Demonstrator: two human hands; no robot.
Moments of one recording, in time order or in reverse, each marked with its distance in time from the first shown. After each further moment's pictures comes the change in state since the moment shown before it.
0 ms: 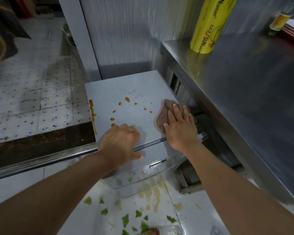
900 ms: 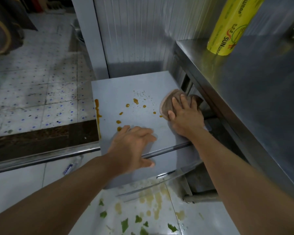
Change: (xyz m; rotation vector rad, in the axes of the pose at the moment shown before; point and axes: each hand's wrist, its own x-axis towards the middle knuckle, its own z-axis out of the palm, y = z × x) left_hand 0.011 -0.011 0.016 -0.114 0.065 0.090; right_hand 0.078 0.002 0.006 0.021 -0.012 0.029
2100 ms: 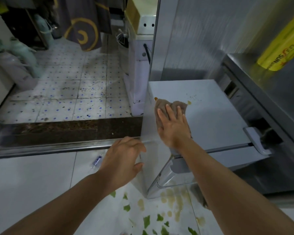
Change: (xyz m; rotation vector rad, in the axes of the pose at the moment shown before) left_hand -0.163 -0.104 -0.008 -0.110 0.184 -0.215; right_hand -0.058 -0.209 0.001 0.033 -0.055 -0.279
